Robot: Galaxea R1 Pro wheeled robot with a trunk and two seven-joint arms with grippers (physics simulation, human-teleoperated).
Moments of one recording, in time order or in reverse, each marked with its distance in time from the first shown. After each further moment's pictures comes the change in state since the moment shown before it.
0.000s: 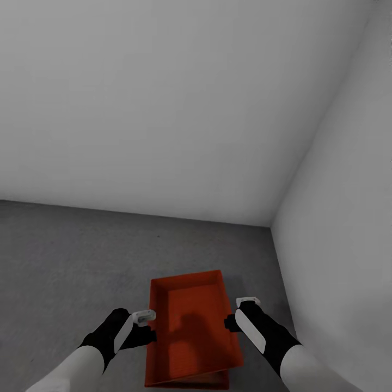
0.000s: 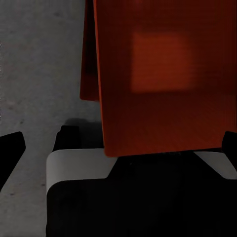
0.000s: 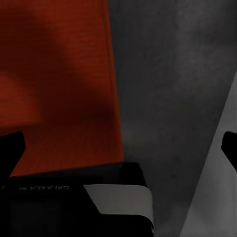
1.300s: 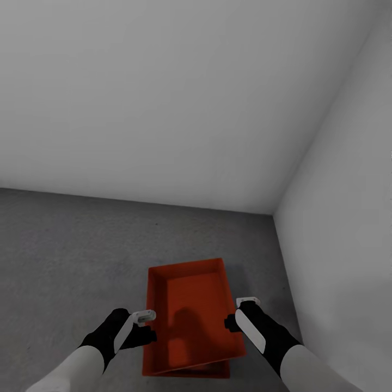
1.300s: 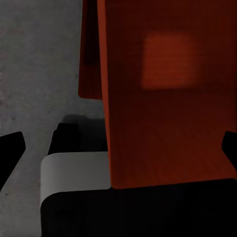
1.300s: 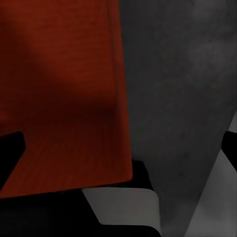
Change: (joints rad) left arm 0.000 0.000 0.000 0.000 0.000 0.000 0.000; right arm 0.000 0.000 0.000 0.000 0.000 0.000 0.000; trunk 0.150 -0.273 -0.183
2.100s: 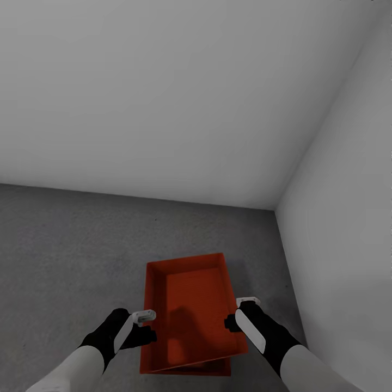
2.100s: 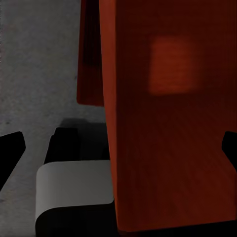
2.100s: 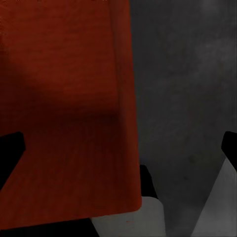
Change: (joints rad) left arm 0.000 0.000 0.000 0.000 0.000 0.000 0.000; right arm 0.000 0.000 0.000 0.000 0.000 0.000 0.001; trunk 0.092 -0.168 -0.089
